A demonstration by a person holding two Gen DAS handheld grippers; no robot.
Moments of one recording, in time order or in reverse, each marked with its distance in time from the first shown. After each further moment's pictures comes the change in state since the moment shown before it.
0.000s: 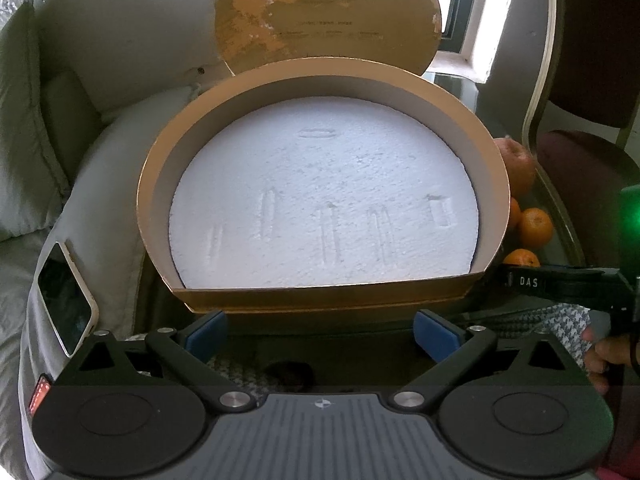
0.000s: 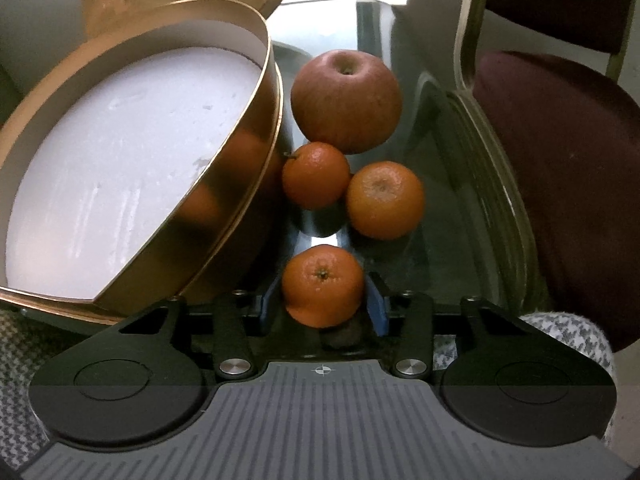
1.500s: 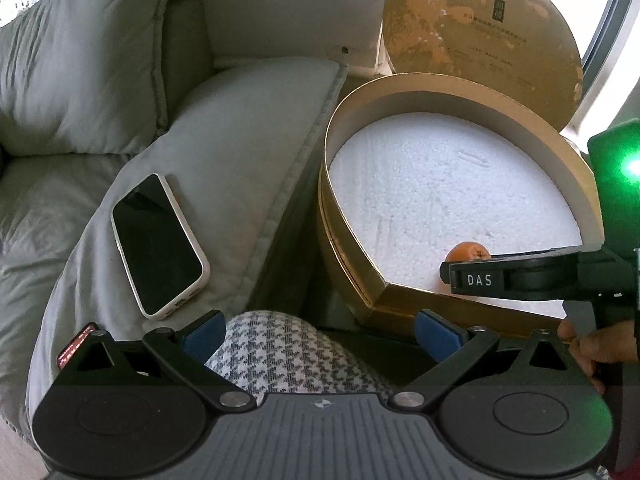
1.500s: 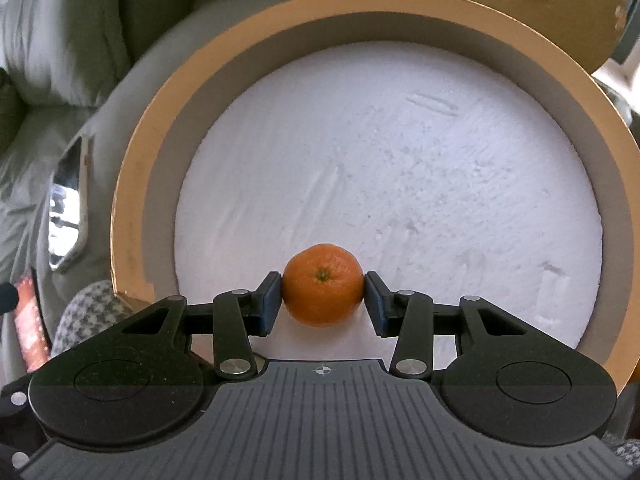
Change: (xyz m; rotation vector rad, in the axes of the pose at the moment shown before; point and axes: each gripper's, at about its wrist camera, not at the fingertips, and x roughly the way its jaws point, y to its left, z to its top) left arm 0.007 0.132 -0.019 -0.281 0.003 0.090; right arm 0.010 0.219 0.035 -0.412 0.101 0.238
